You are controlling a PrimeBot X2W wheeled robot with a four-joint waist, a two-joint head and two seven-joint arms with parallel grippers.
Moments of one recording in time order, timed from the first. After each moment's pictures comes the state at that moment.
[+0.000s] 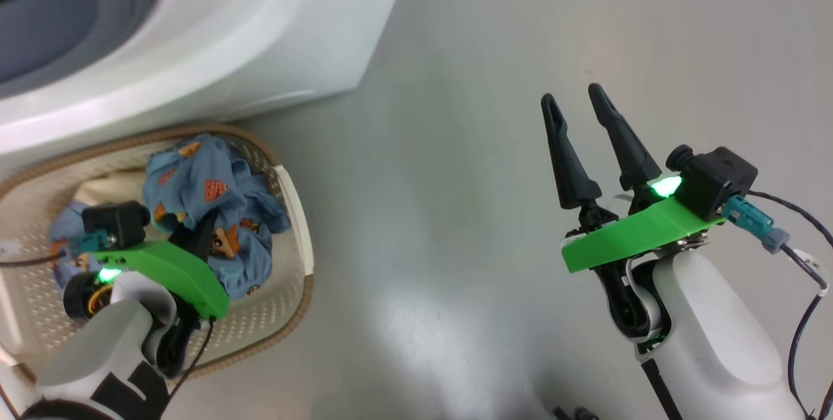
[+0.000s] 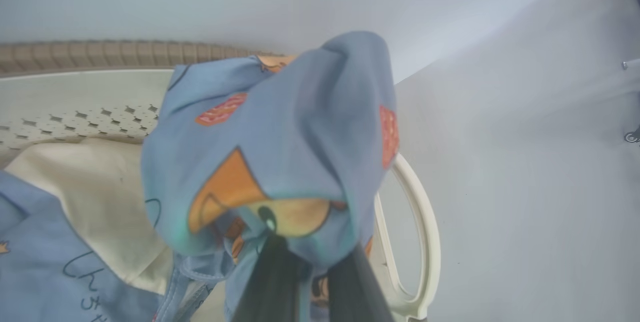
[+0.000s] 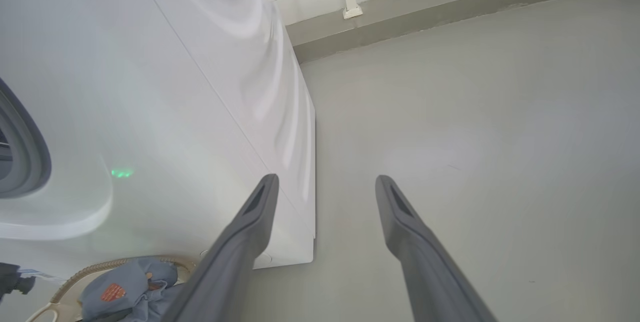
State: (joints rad) left arm -0.80 0.38 -0.92 0.97 -1.15 -0.13 -0.25; right arm -0.48 -0.05 0.26 0.29 0.46 0.13 -0.25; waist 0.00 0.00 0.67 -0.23
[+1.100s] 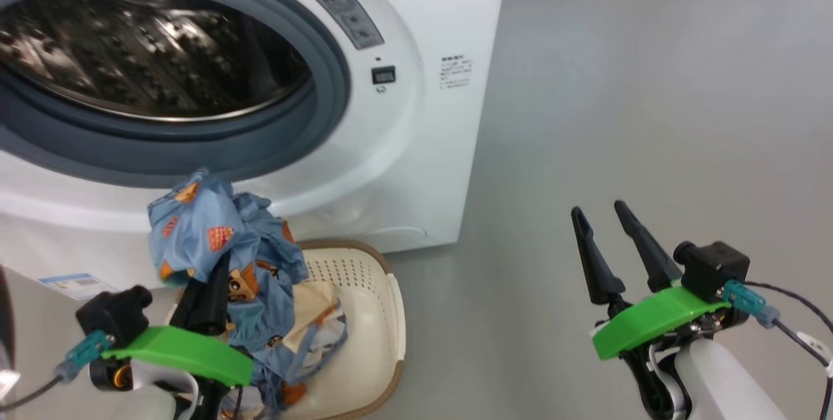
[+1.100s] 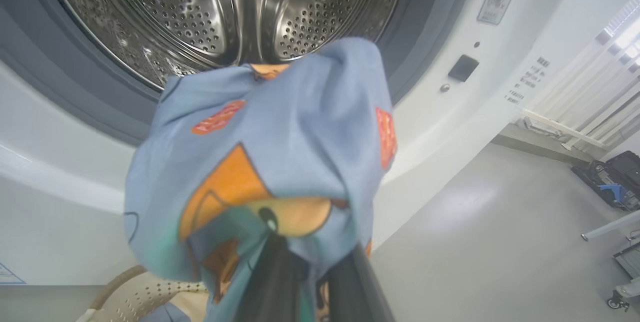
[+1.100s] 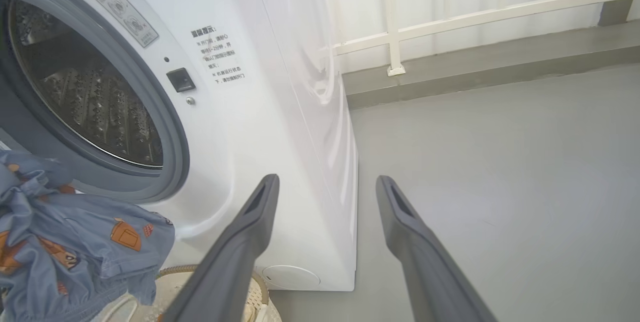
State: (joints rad) left arm -0.34 0.25 -0.33 0.50 -0.74 -0.13 -0.25; right arm -0.28 -0.10 0.23 0.40 0.43 0.13 -0.25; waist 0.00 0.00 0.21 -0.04
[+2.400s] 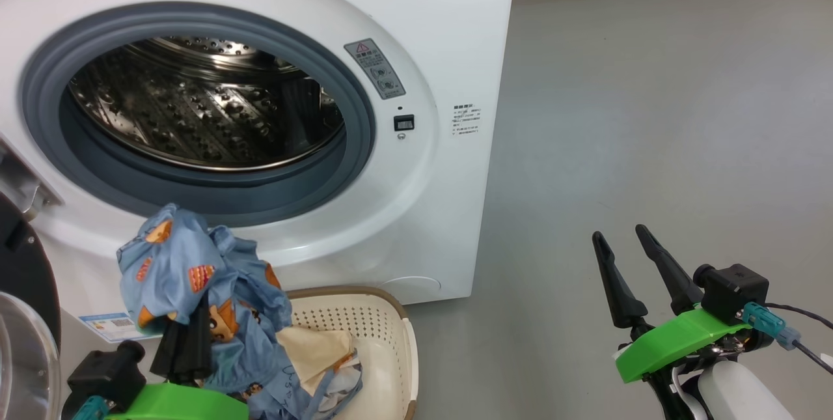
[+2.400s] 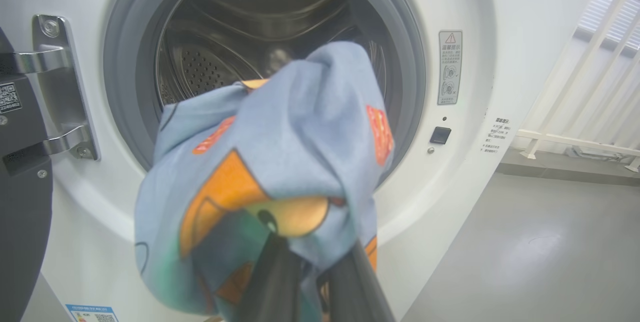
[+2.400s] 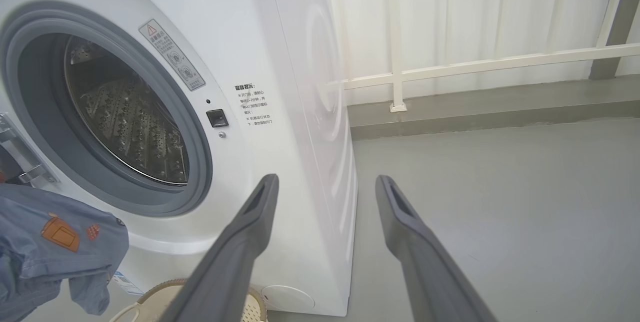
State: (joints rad) left arm -0.12 0.14 -0.11 0.27 -0.42 -0.08 -0.25; right arm -0.21 -0.16 0.23 0.38 0.44 0.13 -0.25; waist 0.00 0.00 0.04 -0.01
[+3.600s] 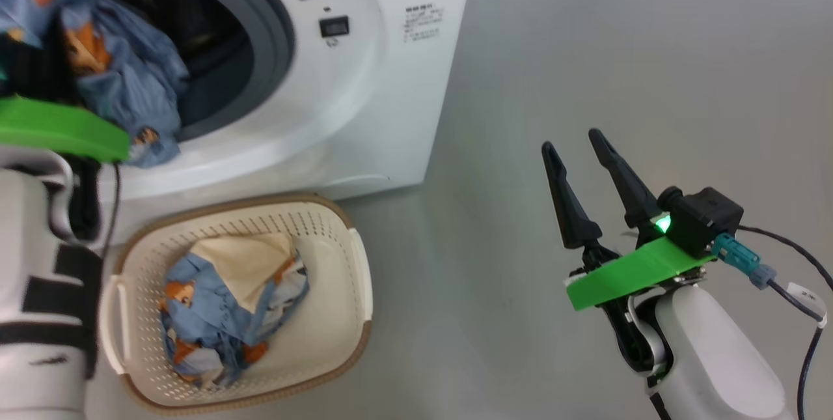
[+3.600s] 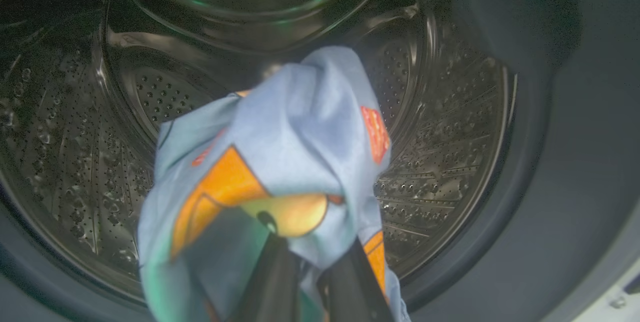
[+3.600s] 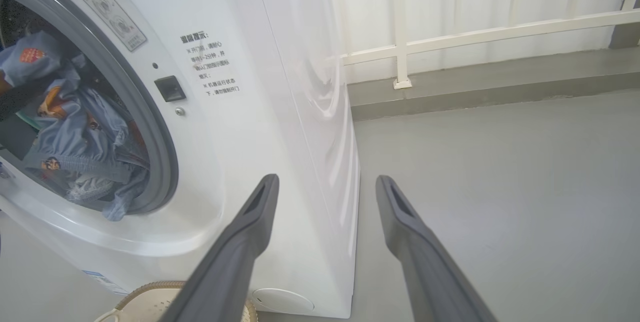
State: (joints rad) left arm -0.86 0.24 -0.06 0.73 -0.41 -0.13 -0.26; right arm -0.37 -0.09 0.26 0.29 0.38 0.13 -0.25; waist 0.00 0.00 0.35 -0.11
